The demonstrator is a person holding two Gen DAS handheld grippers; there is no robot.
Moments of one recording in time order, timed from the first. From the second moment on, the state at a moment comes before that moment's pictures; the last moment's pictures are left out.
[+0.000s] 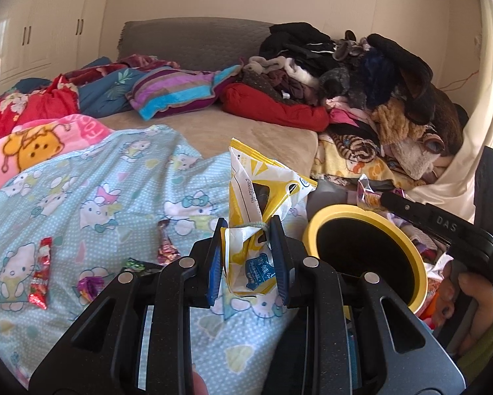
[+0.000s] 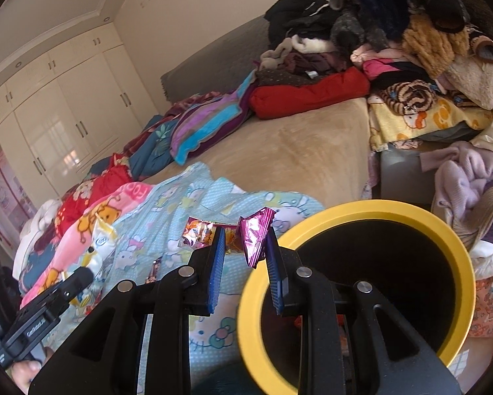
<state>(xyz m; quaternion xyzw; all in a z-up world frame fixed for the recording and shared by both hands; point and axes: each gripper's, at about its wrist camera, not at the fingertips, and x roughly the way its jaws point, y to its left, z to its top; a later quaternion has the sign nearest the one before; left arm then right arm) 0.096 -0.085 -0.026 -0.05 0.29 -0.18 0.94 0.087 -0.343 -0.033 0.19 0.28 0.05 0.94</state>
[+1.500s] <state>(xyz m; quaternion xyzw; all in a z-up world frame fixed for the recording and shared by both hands) 0.086 -0.207 -0.069 0.06 0.34 -0.28 0.90 0.087 -0.457 -0.082 0.24 0.31 -0.07 0.92</state>
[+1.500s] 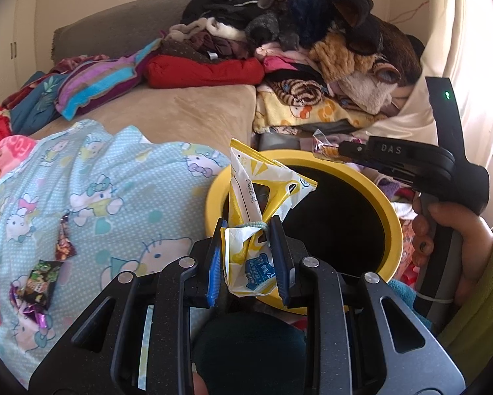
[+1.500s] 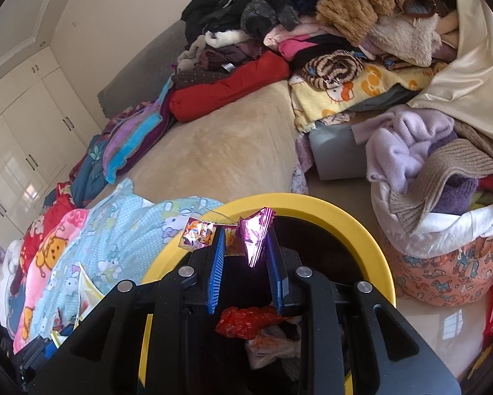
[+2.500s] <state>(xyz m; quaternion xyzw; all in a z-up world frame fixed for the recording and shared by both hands) 0.119 -0.245 -0.097 0.03 0.39 -0.29 0.87 0.092 -0.474 -0.102 0.26 0.33 -0.08 0.90</state>
